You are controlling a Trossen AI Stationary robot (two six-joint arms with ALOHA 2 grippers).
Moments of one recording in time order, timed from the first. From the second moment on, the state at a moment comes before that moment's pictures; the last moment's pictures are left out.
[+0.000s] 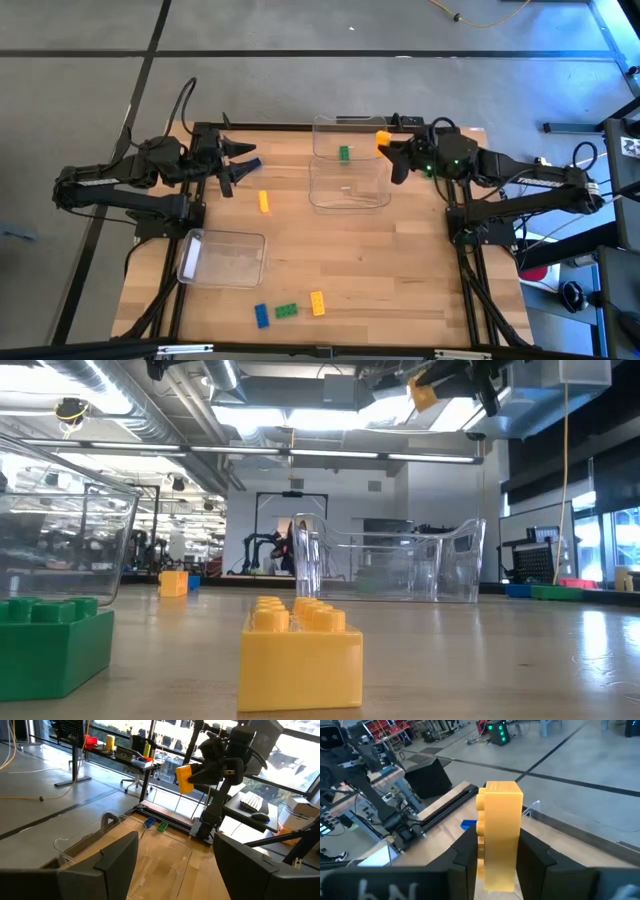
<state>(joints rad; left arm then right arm) 0.08 0.65 0.83 -0.20 -0.28 -0.29 -0.13 0.93 0.93 -0.27 0.37 0.52</state>
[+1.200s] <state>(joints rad) 0.08 0.65 0.83 -0.20 -0.28 -0.30 -0.15 1.87 1.32 -0.67 0.23 1.04</state>
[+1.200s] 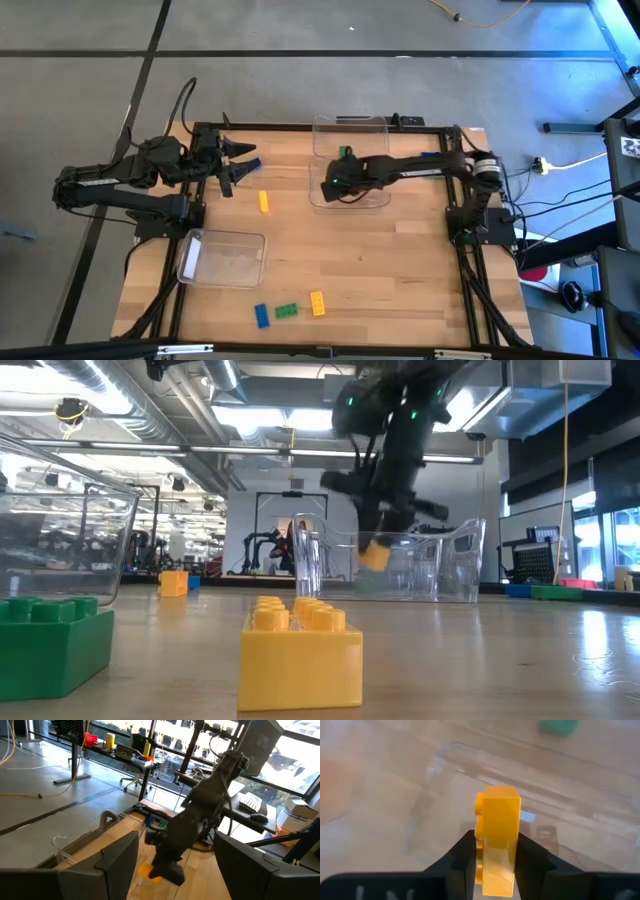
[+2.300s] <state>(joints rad) 0.08 0.65 0.83 -0.20 -0.28 -0.30 -0.17 1.76 1.35 -0.71 0.17 0.67</state>
